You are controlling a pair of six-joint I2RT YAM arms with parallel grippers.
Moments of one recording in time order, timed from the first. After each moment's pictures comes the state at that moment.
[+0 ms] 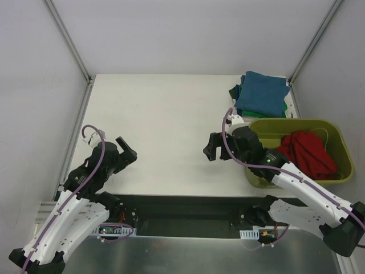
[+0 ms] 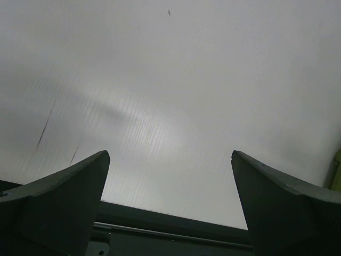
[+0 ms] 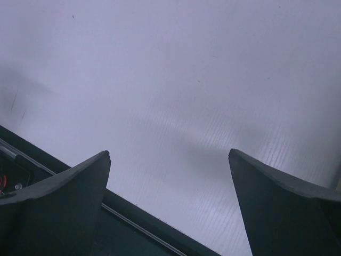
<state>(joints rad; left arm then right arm) -0.46 0.52 0.69 -0.93 -0.31 -0.90 0.79 0.93 0.81 -0.46 0.11 0.46</state>
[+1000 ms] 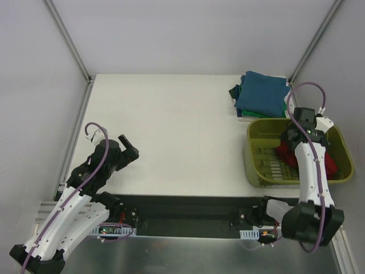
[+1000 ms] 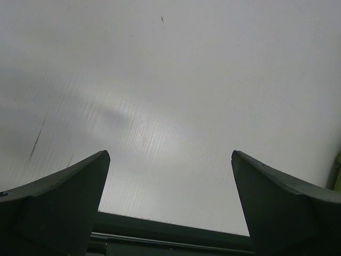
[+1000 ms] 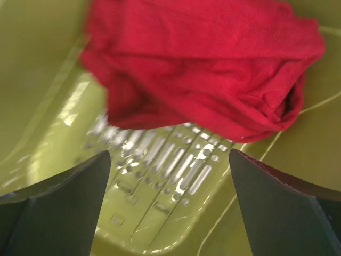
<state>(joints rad) -0.46 0.56 0.68 -0.86 -0.32 -0.88 -0.16 1.07 1.03 -0.94 0.55 0.57</state>
